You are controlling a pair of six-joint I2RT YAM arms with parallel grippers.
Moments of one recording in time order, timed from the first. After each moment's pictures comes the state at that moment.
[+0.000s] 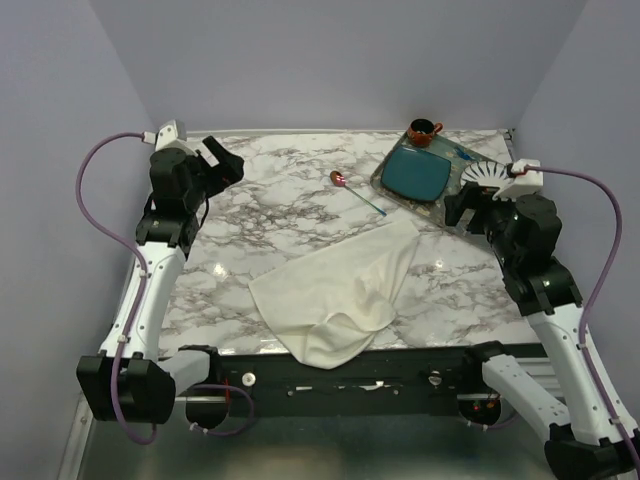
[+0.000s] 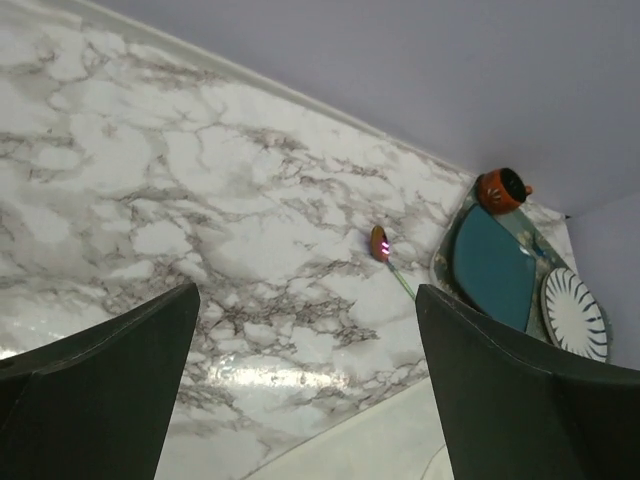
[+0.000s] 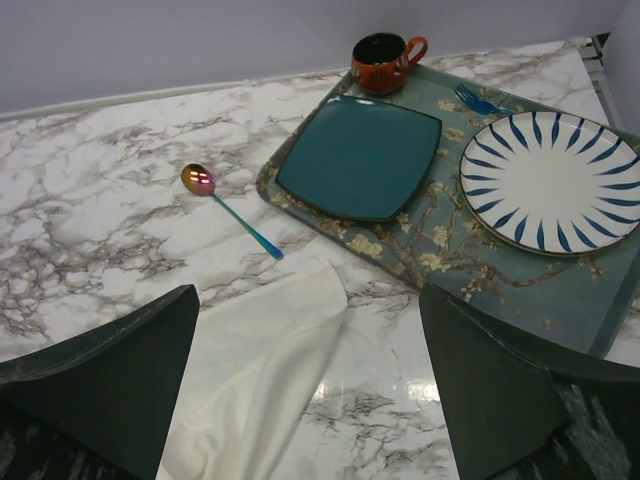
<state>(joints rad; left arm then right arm) -0.06 1.12 1.09 -0.18 0.07 -0.55 0.22 0.75 0.94 -0.39 0.14 0.20</state>
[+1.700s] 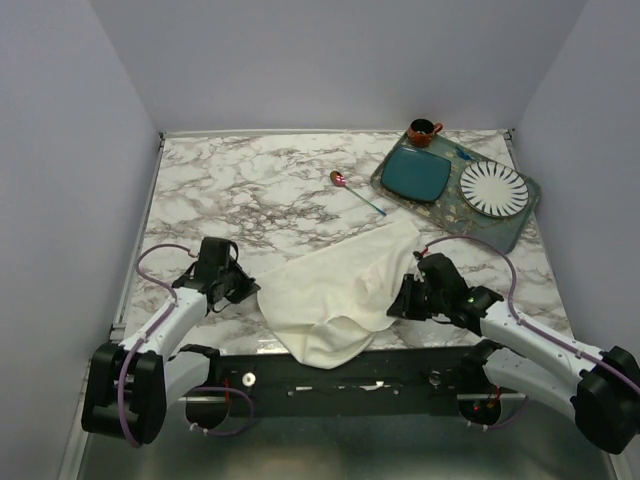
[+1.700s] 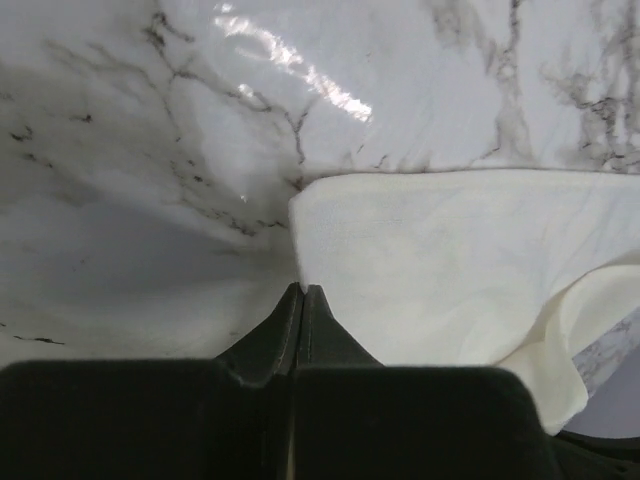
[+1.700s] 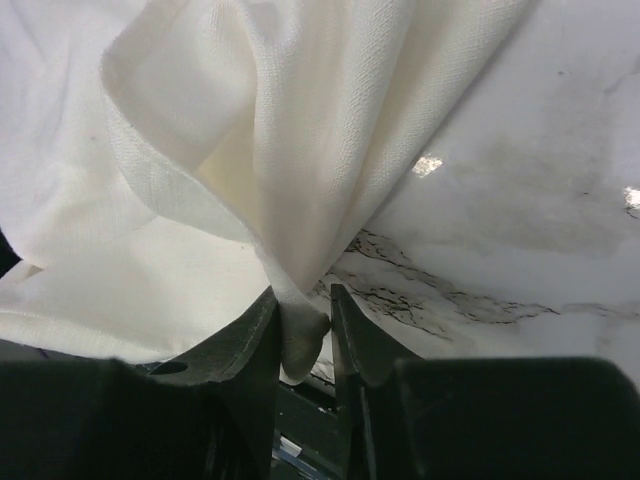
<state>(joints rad) -0.19 1.05 0.40 -0.34 0.15 -0.97 0.63 0.93 0.38 -0.34 -0.18 0.74</state>
